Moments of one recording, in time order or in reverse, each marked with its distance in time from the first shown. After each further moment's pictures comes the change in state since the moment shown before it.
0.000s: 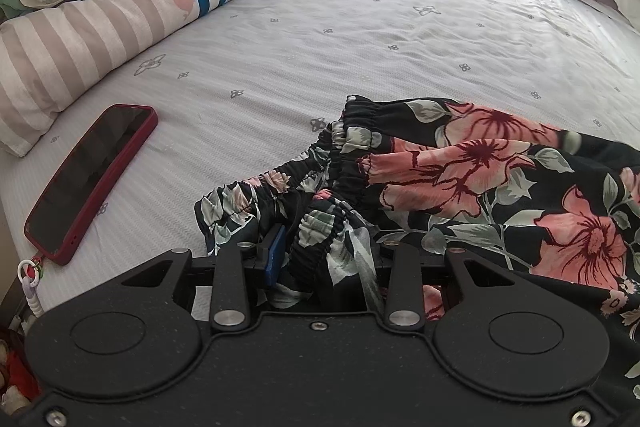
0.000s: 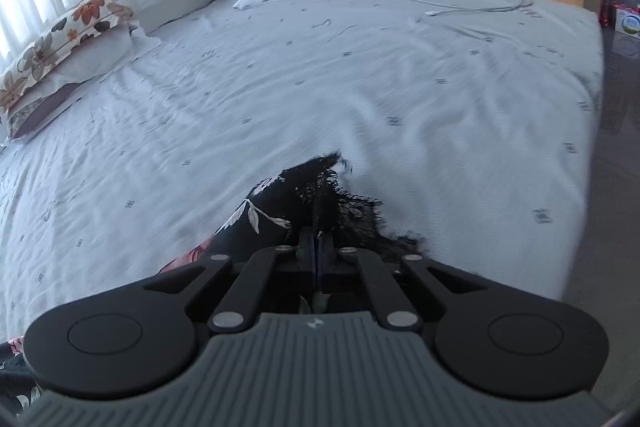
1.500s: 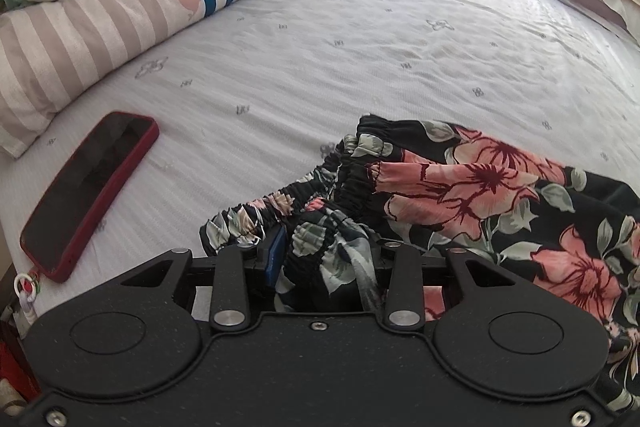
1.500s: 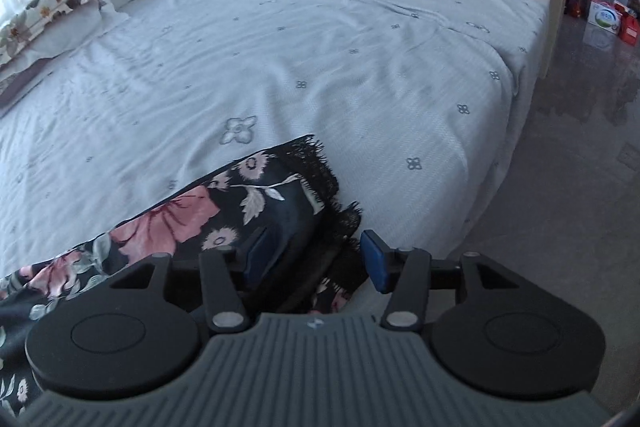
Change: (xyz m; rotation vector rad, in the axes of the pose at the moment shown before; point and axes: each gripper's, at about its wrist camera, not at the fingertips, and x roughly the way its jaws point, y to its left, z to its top) left arm 0.008 0.010 0.025 -0.047 0.004 -0.009; right arm -0.045 -0.050 -0.023 -0.030 0.075 -0.091
